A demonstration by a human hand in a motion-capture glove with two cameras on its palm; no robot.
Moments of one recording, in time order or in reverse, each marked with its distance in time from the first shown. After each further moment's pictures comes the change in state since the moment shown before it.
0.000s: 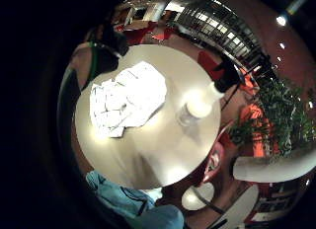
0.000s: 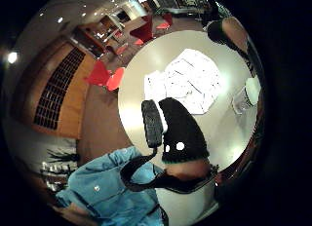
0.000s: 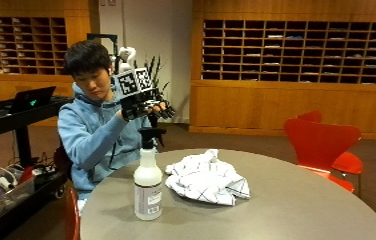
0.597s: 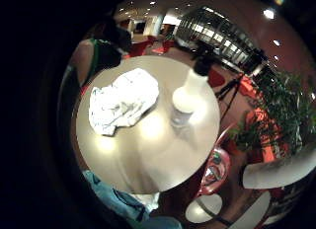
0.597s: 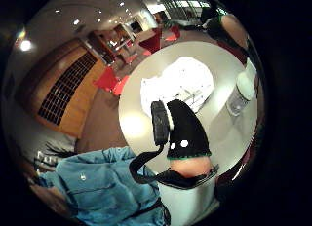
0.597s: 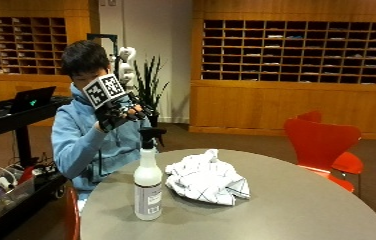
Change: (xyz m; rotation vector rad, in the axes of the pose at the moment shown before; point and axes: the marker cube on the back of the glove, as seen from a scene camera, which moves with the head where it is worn) arm 0.067 0.048 -0.003 0.205 -0.057 -0.004
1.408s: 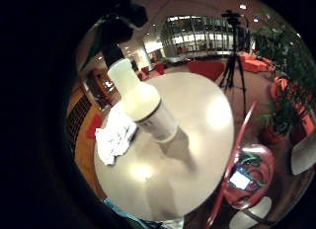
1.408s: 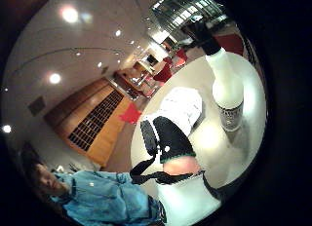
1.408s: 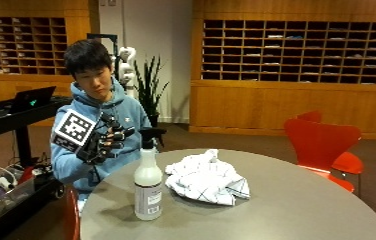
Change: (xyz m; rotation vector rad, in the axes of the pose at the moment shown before) arm 0.132 0.016 0.058 0.220 -0.457 0.306
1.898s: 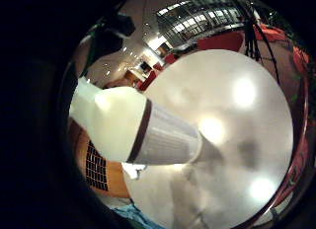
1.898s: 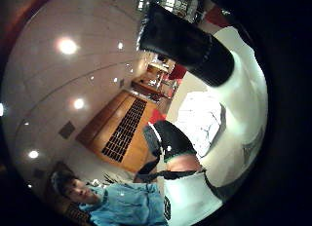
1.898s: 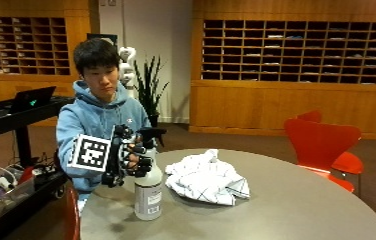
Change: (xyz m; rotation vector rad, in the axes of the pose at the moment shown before) arm 0.035 -0.066 0.057 -0.072 -0.312 0.220
